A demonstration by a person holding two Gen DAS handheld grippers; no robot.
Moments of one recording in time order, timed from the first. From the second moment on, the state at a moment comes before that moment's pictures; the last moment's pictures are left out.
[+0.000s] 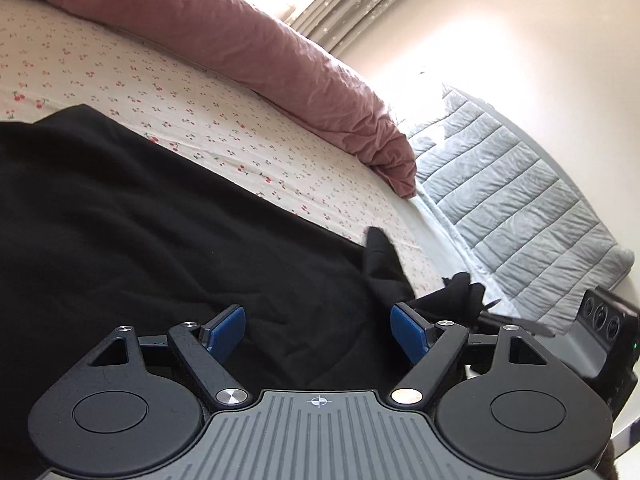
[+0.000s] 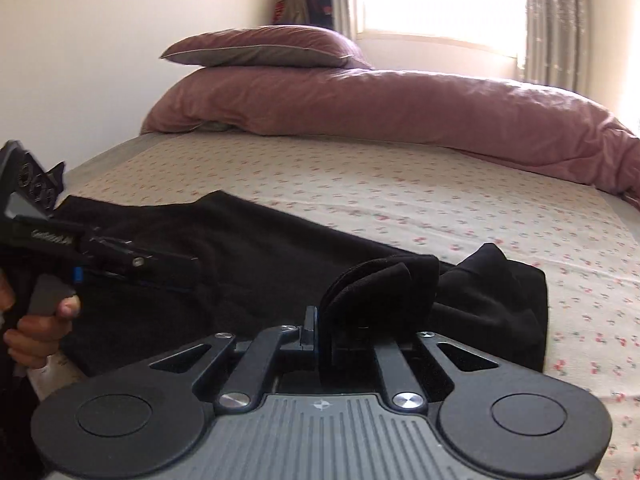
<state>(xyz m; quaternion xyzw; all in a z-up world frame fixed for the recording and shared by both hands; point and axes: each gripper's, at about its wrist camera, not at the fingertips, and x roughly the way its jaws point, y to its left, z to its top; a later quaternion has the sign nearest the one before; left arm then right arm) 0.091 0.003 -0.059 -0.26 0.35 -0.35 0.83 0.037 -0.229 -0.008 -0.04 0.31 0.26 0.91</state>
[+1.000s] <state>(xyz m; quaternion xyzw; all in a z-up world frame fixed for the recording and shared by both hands) 0.064 -0.088 -0.046 0.10 0.35 -0.24 0.90 0.038 -0.321 -0.028 0.08 0.36 0.14 0.92</state>
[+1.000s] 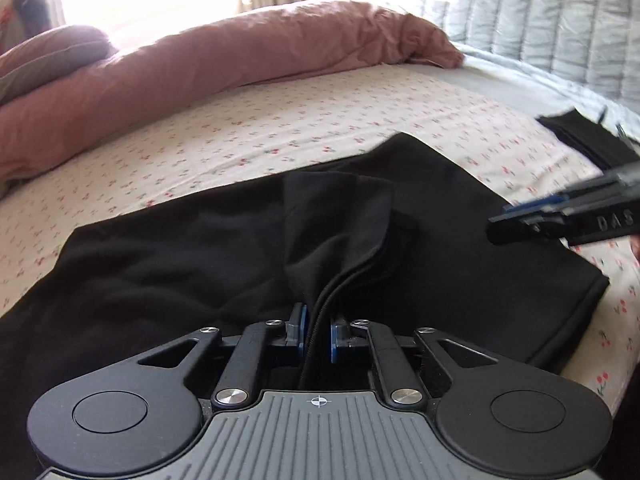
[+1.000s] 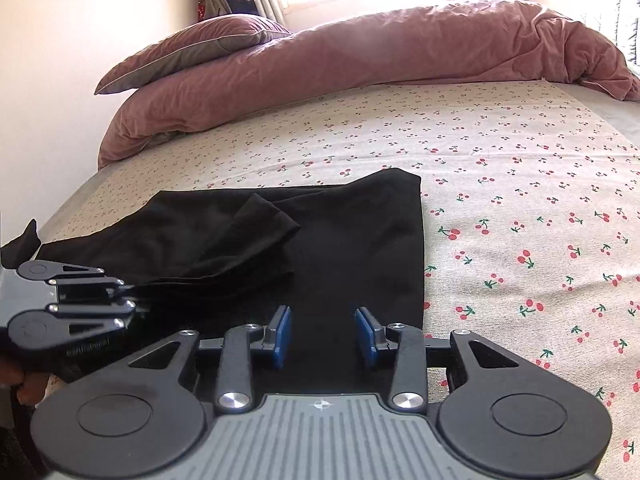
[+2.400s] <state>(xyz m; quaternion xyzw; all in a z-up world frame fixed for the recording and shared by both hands) 0.014 0.266 -0.010 -0.13 0.26 0.08 0.95 0.094 -0.198 -0.044 0.18 0.42 0.27 0.85</state>
